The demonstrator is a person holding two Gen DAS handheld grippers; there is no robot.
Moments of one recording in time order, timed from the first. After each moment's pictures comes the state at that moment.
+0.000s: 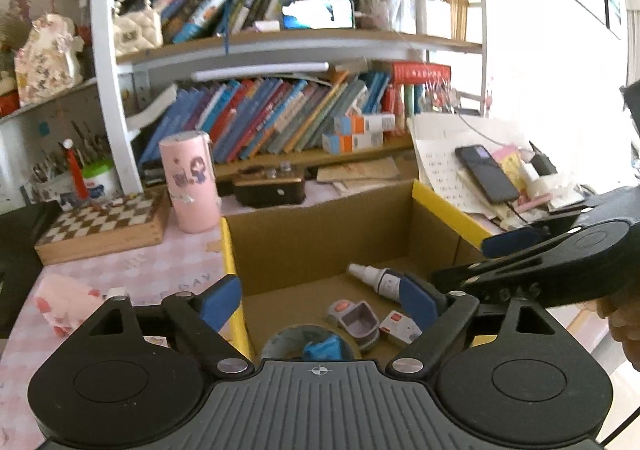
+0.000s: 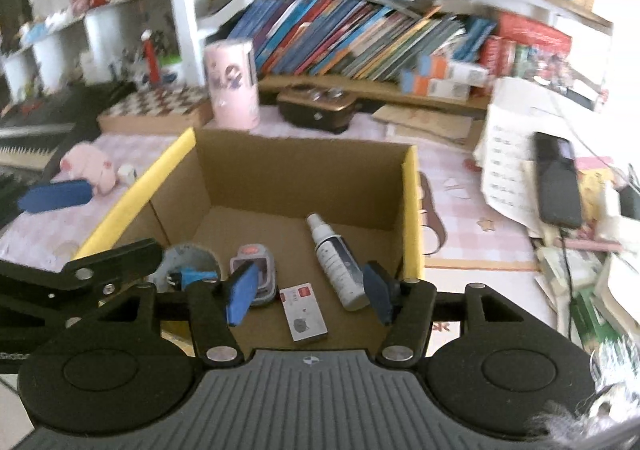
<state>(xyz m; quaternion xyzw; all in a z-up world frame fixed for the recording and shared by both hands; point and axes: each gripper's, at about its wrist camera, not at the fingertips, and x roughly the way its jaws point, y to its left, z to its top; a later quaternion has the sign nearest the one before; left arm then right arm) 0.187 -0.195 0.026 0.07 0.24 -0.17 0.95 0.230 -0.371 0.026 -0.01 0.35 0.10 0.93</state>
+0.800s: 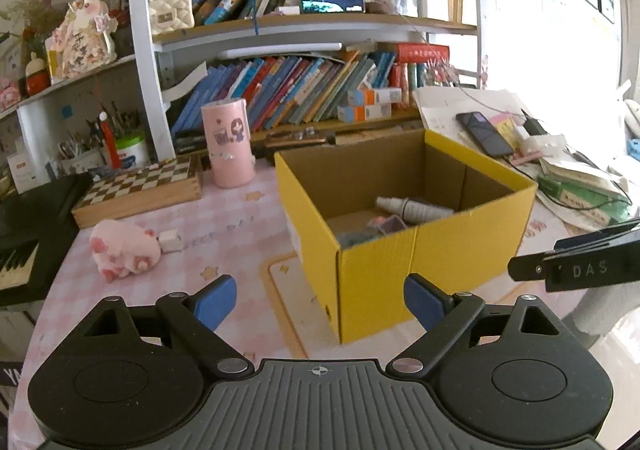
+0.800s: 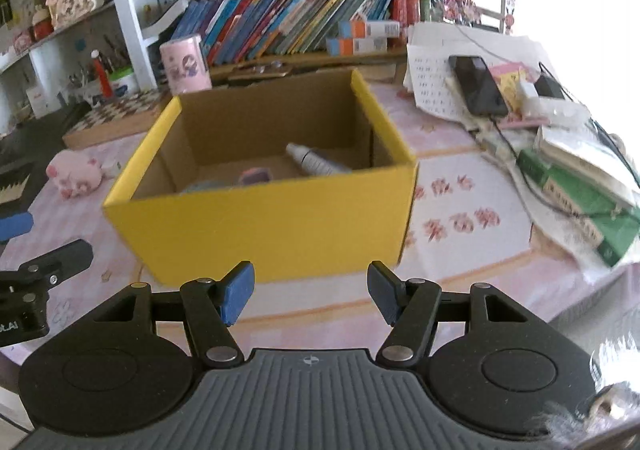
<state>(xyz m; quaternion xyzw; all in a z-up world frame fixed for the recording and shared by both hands) 0.119 -0.114 0.006 0.09 0.26 -0.18 0.94 0.114 -0.326 0.003 0.06 0.36 -0.02 0.93</state>
